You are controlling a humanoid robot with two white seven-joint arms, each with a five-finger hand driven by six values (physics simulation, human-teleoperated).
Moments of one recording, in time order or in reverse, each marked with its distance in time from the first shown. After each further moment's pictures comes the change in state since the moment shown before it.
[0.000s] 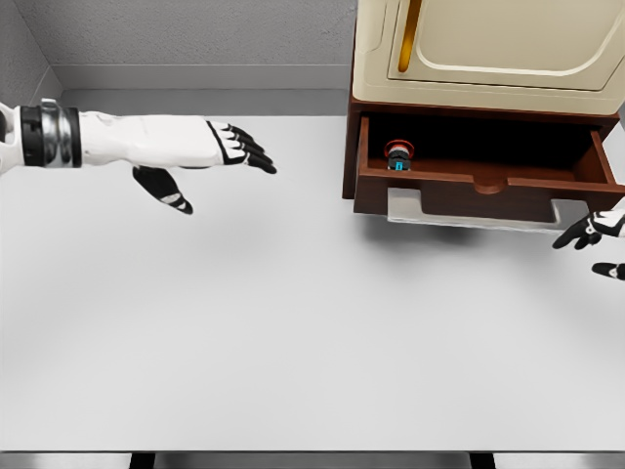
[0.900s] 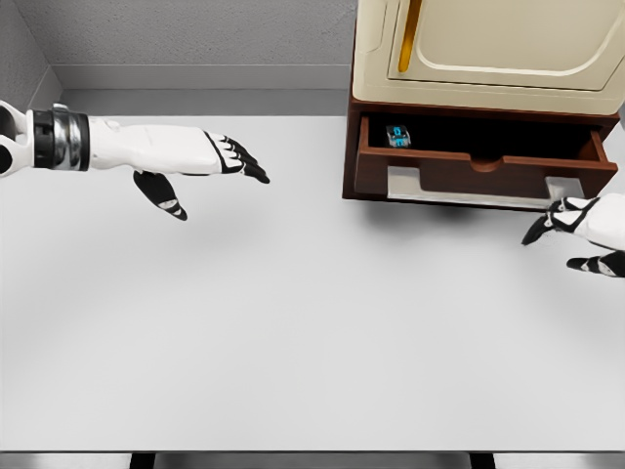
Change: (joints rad) left arm -0.057 -0.014 -0.110 0.065 -0.001 0.000 0.000; right arm -0.224 0.000 0.208 0.008 0.129 -0.039 0.028
